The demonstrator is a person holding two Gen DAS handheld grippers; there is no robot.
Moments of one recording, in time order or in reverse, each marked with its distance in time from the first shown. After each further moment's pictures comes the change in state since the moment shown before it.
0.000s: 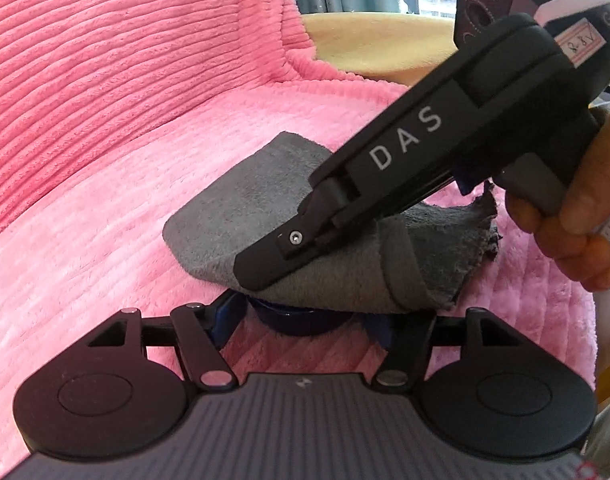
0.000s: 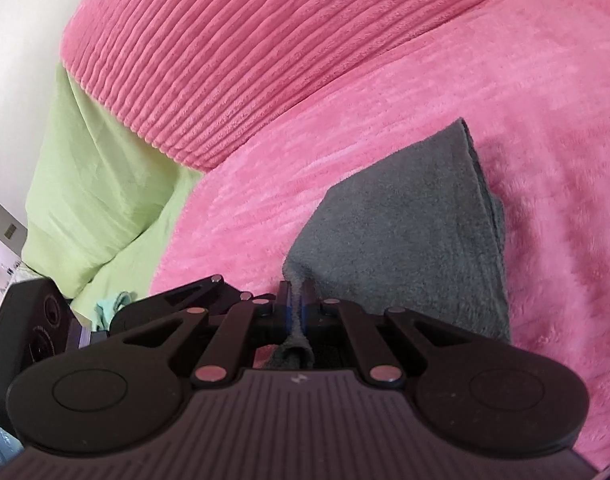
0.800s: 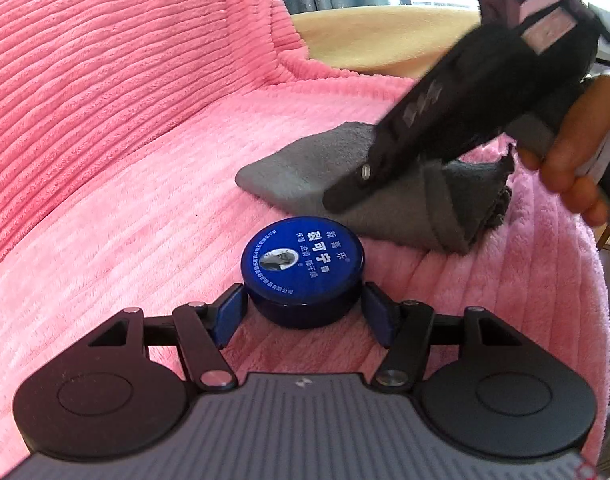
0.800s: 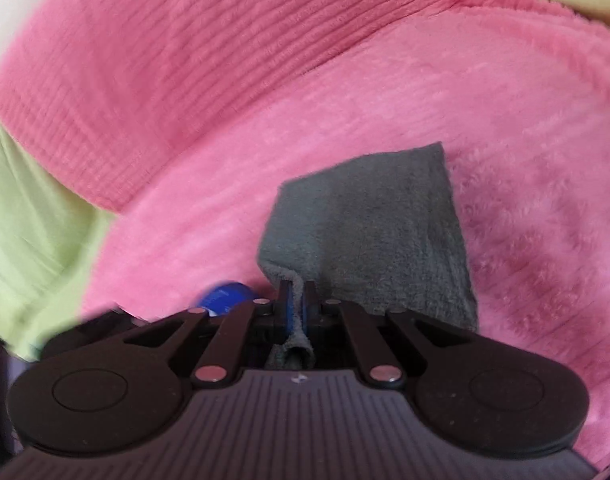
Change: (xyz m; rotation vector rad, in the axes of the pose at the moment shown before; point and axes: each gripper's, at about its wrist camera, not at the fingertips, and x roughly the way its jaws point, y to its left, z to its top) left arm -0.001 -0.012 0.004 0.055 -0.005 0.033; right arm -0.049 -0.036 0.004 0.071 -0.134 -0.173
